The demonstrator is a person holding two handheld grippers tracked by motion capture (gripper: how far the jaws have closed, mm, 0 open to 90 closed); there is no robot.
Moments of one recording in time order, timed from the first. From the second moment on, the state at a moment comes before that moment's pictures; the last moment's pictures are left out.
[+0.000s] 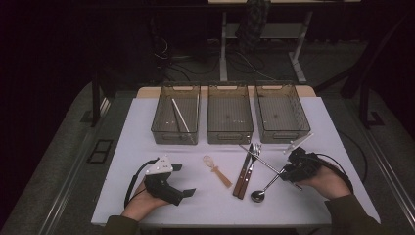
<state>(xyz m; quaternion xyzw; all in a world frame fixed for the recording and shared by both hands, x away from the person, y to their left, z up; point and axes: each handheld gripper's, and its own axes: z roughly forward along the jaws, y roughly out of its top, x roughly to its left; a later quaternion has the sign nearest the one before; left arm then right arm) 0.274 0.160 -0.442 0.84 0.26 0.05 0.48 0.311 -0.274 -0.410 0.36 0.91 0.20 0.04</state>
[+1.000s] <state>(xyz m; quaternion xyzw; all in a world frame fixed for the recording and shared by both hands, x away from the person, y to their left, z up) 0.273 0.158 -0.443 0.84 0.26 0.05 0.48 0.329 -0.259 -0.422 0.36 0.93 0.11 0.02</state>
